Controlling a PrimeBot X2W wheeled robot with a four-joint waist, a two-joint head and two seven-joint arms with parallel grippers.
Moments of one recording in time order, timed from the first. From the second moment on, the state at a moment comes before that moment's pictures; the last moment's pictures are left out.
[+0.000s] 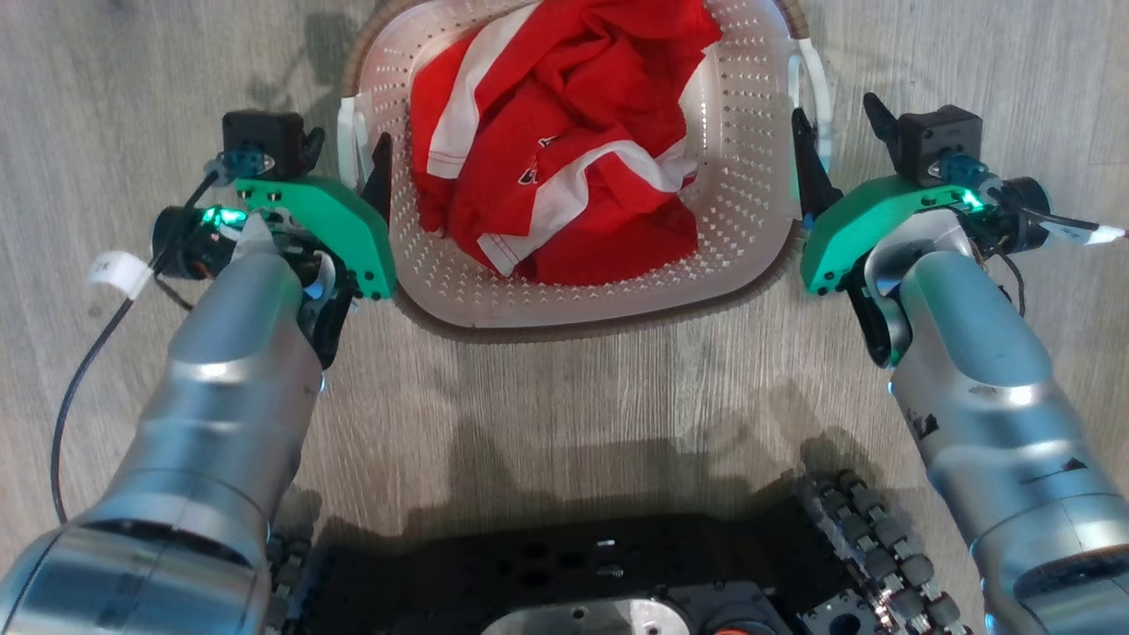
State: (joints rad) left arm -0.95 0.03 -0.38 1.21 -0.38 -0.12 -0.25; right arm -0.80 -0.07 0.22 0.86 0.20 0.13 -0.25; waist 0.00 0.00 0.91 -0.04
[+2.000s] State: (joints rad) left arm -0.91 0.01 -0.64 1.25 -0.86 -0.12 0.06; right arm -0.94 -0.06 0.58 1.23 0.59 0.14 0.06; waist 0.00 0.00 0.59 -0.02
